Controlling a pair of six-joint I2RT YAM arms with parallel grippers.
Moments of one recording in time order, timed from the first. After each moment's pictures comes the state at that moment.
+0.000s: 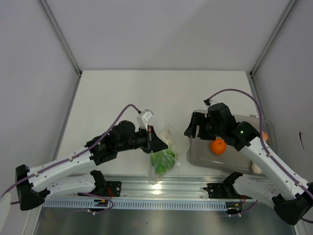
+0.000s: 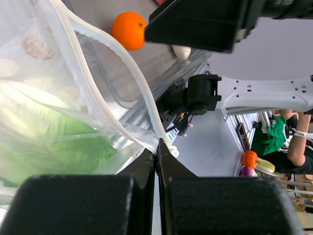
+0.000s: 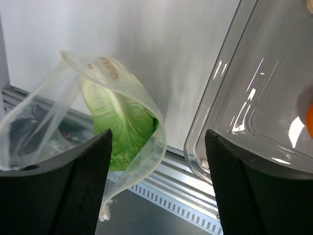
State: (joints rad) left arm -1.02 0.92 0.81 -0.24 0.17 -0.83; right arm 0.64 0.99 1.08 -0.83 -0.06 0.67
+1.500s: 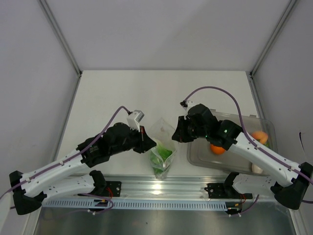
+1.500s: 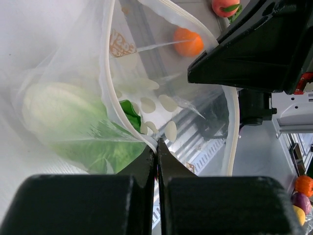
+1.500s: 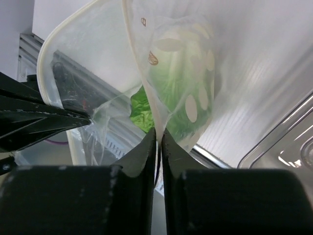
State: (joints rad) left arm -1.01 0.83 0.82 -0.45 -0.03 -0.72; right arm 0.89 1.13 1.13 -0.70 -0.08 0.66
